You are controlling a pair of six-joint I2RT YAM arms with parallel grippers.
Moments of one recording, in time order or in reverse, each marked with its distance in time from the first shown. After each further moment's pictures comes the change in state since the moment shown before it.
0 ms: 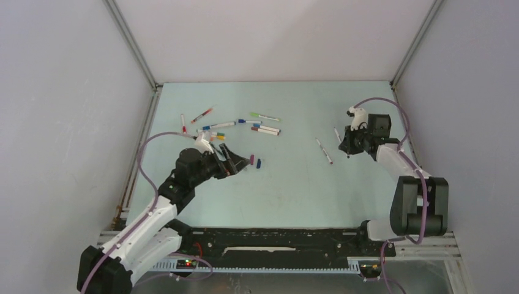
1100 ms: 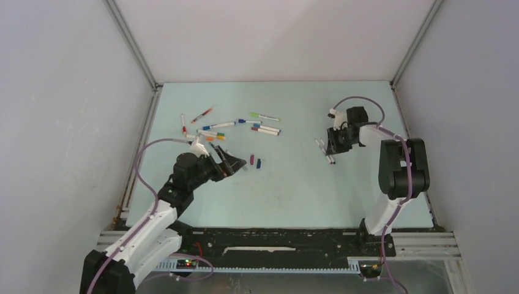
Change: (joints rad) left arm 0.073 -0.058 -0.096 0.057 0.000 -0.055; right arm 0.099 0.395 0.240 -0.151 0.023 0.024
